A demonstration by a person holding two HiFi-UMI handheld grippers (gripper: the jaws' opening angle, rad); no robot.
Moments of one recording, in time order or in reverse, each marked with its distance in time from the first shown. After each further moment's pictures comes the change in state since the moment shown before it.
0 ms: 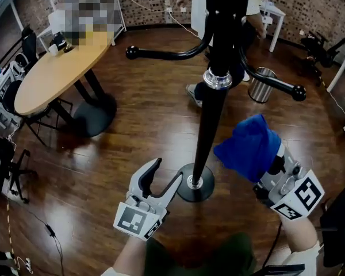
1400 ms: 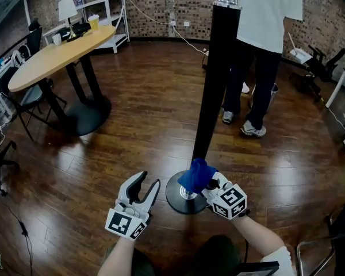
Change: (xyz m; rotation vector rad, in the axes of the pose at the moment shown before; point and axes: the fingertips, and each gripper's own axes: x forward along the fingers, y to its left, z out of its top) left arm -0.063 0.027 -0.200 0.034 -0.147 0.087; right arm 0.022 0.046 -0.411 0.039 0.304 0.081
